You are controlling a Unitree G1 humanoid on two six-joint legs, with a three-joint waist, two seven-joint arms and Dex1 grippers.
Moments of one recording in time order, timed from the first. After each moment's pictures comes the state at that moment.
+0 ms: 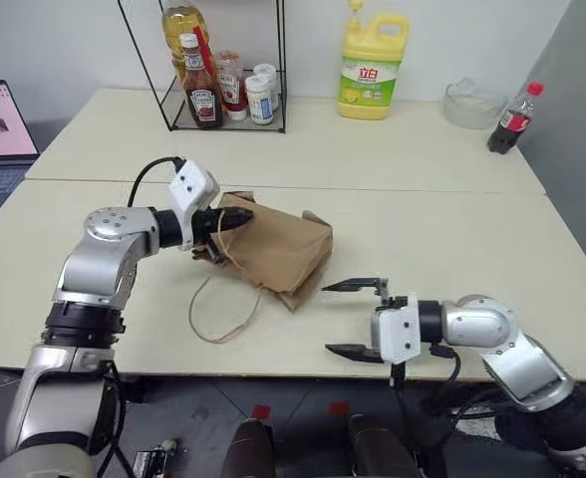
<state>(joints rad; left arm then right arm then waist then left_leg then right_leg) -0.72 0.69 -0.03 0.24 -0.31 0.46 -0.95 -0.31 -0.62 0.40 -0.32 -0.04 -0.19 0.91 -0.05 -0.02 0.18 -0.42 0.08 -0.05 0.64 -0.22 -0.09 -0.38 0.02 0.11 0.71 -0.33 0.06</state>
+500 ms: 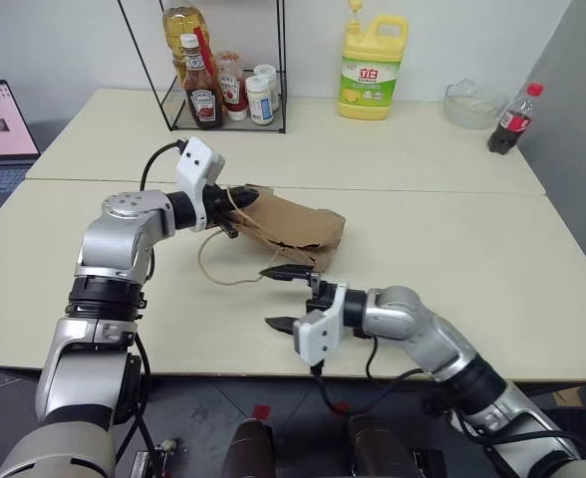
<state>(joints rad) -0.82 0.62 -0.02 0.35 -0.30 0.53 -0.90 -0.51 -0.27 0.55 0.01 -0.52 -0.42 0.57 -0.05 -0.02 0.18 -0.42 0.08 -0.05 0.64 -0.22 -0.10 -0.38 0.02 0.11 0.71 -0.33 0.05</state>
